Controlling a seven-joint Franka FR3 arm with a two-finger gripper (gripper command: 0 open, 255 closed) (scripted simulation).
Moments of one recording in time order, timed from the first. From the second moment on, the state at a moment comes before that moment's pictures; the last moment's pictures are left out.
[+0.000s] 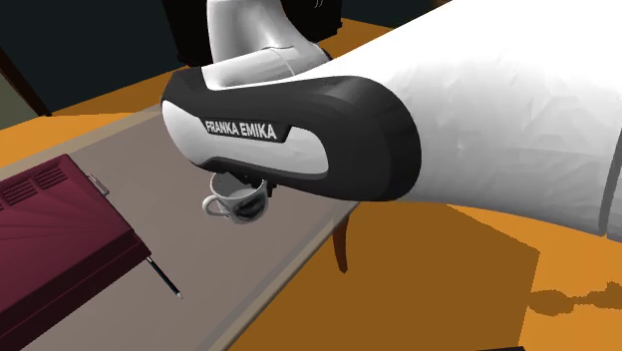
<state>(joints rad) 0.16 0.00 0.42 -1.94 -0.02 2.05 0.65</state>
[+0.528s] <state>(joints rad) 0.16 -0.01 0.42 -1.85 -0.01 1.94 0.64</state>
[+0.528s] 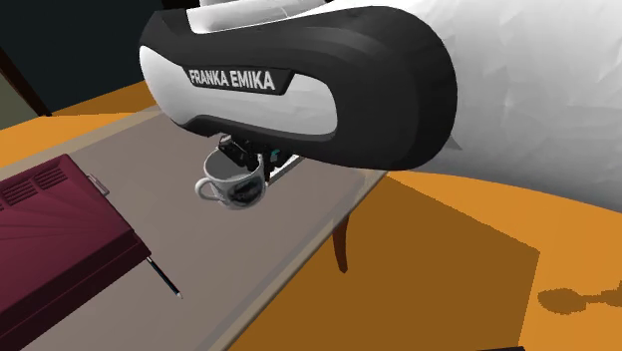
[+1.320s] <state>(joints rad) 0.22 0.01 0.49 -1.76 -0.03 1.87 0.78</state>
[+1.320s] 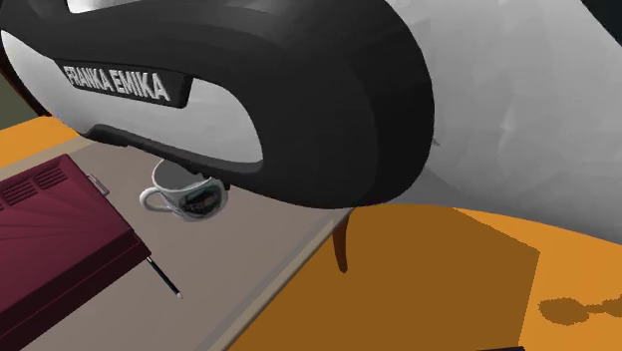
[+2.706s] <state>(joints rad) 0.65 0.42 0.66 -1.28 -0.33 1.68 1.34</state>
